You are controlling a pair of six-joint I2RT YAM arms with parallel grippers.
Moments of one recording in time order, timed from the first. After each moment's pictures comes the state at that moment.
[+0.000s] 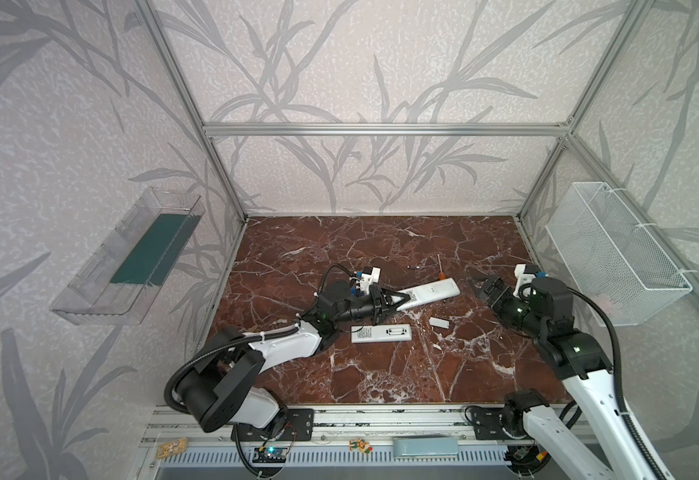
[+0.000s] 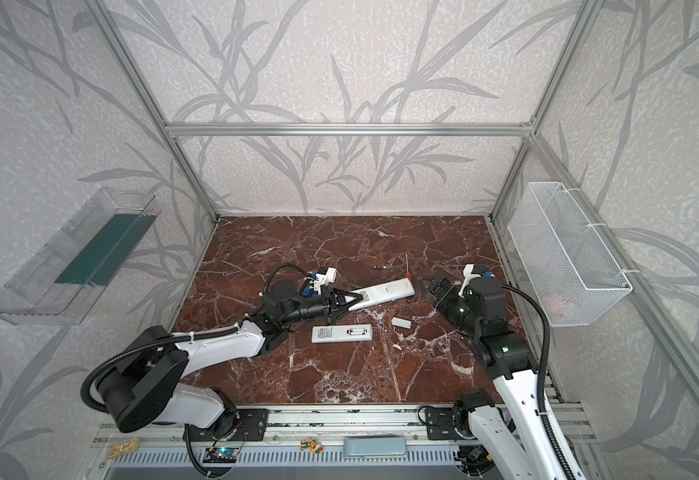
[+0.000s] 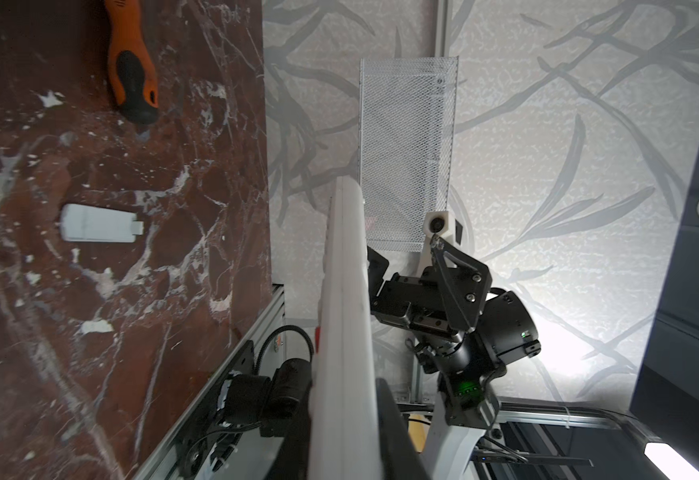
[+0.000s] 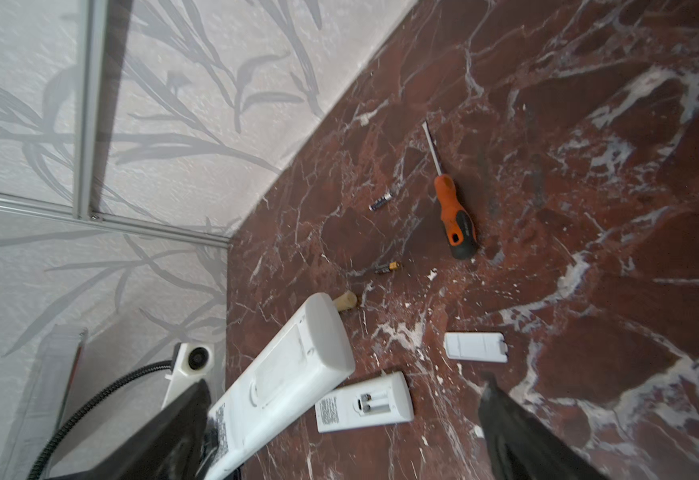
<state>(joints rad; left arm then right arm) -0.68 1.39 0.60 0.66 0.65 -1.46 0.17 0.73 0.82 -0.66 -0.27 0.88</state>
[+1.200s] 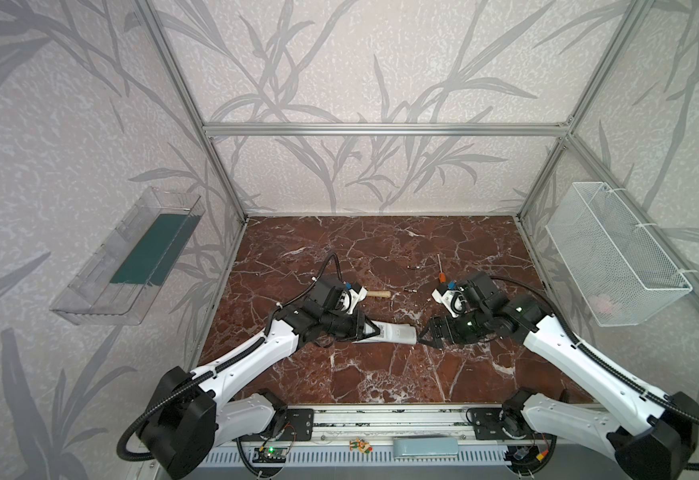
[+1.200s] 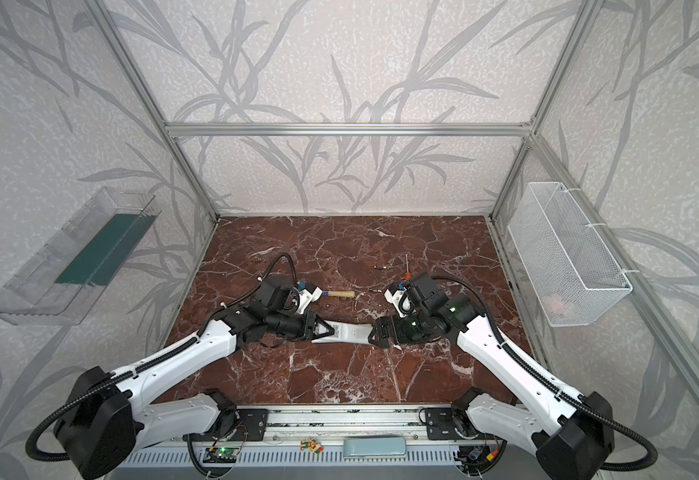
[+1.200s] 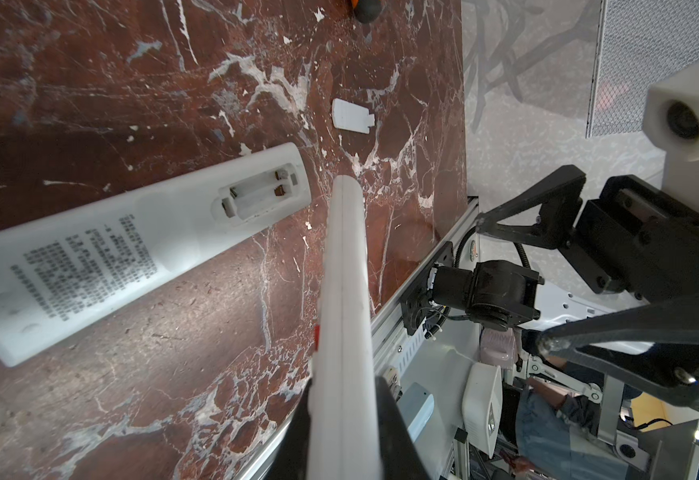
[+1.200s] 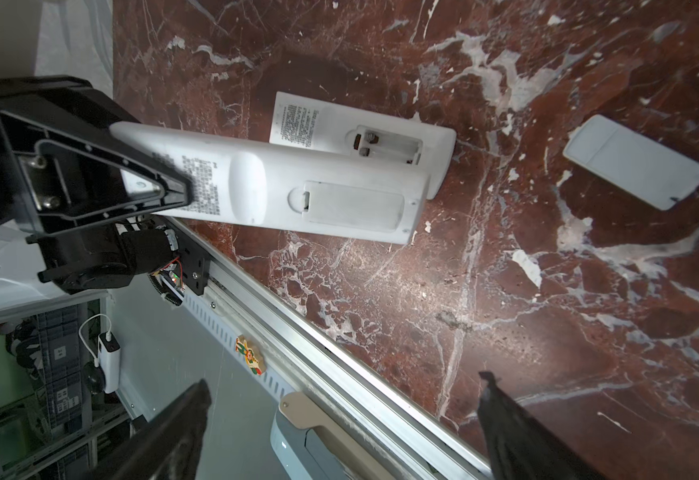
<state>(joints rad) -0.61 1.19 0.71 -0.36 0.67 -0.70 0.61 1.10 0.93 -0.93 -0.45 0.46</state>
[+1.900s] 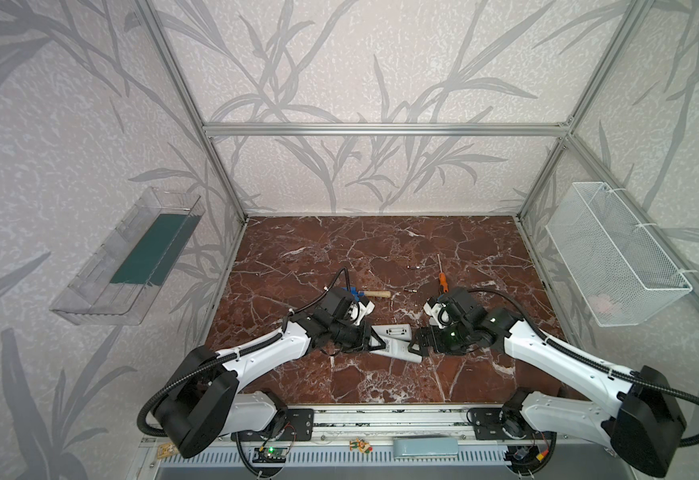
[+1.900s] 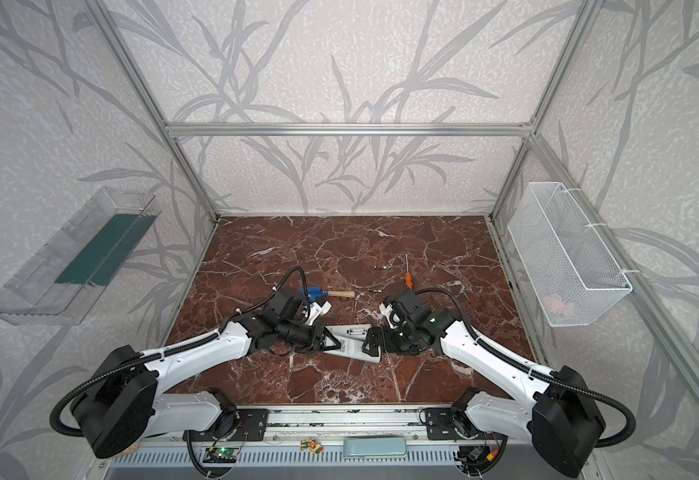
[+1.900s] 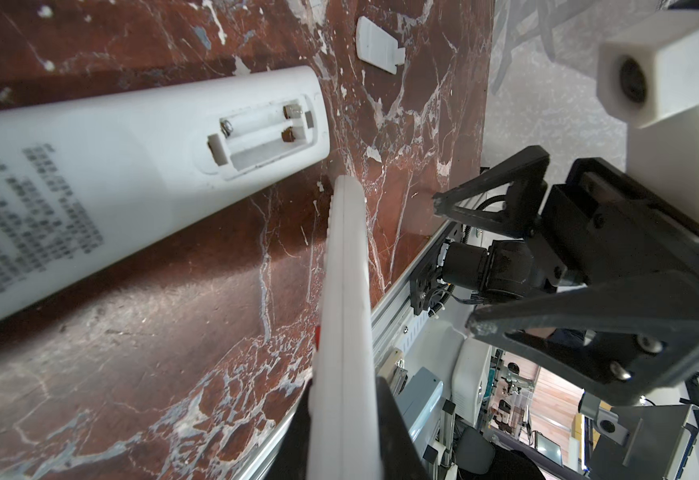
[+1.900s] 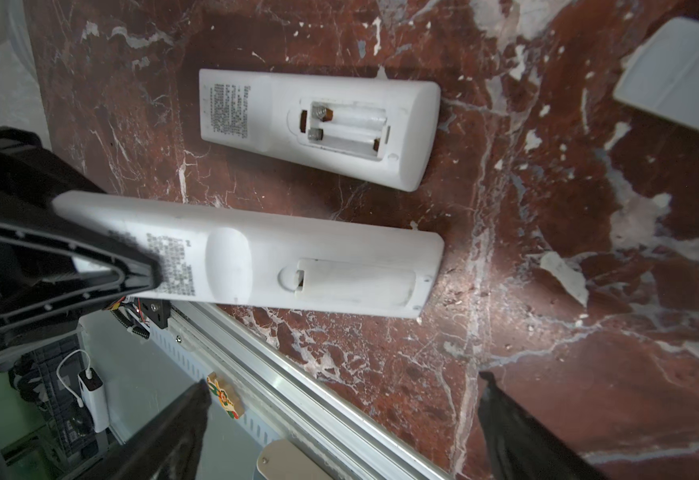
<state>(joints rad) -0.66 1.30 0.62 -0.21 0.72 -0.77 0.70 1.18 0.74 -0.68 -0.40 0.64</state>
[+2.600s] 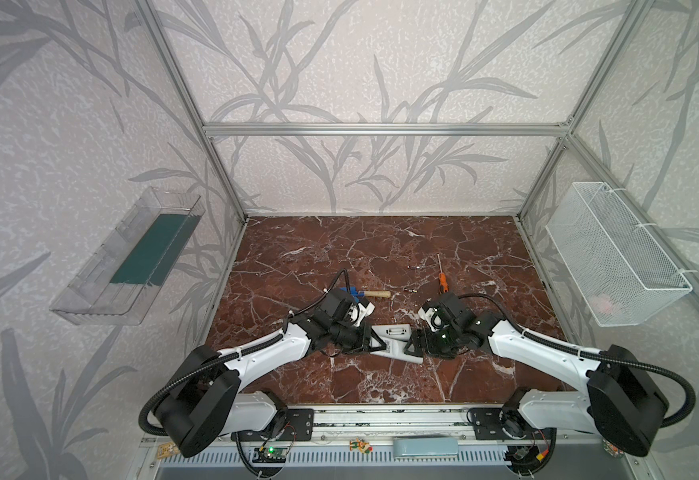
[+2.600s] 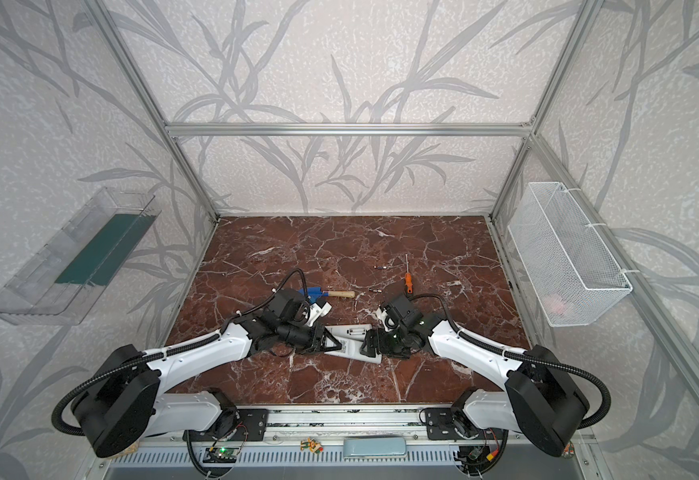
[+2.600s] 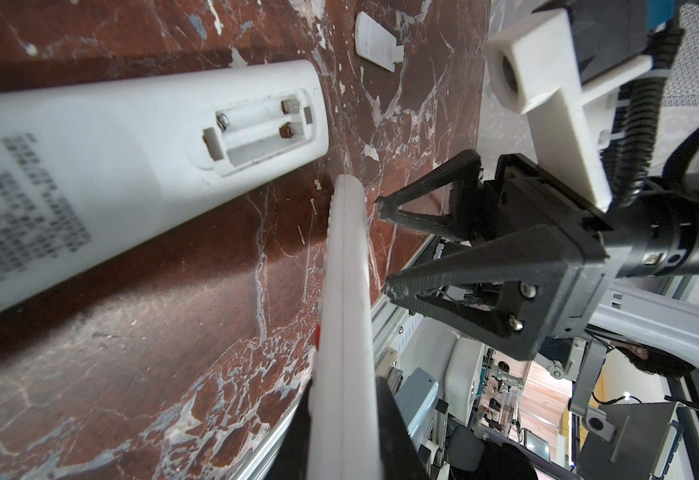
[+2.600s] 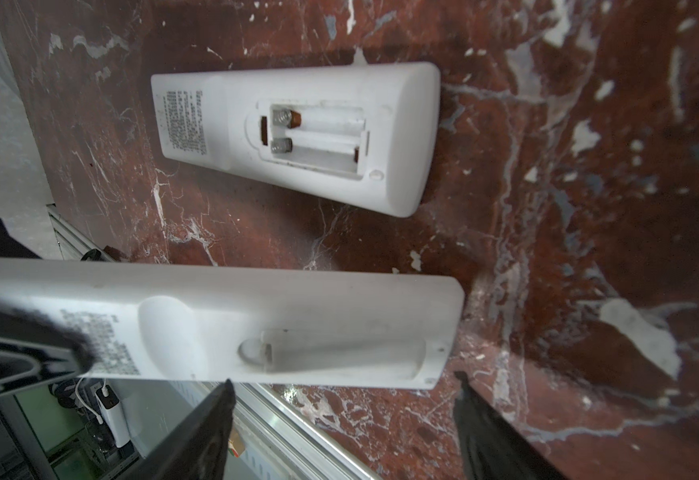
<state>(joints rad) -0.66 1.30 0.60 -0.17 0.74 -0.80 0.70 1.28 0.65 -0.48 -0.43 0.72</state>
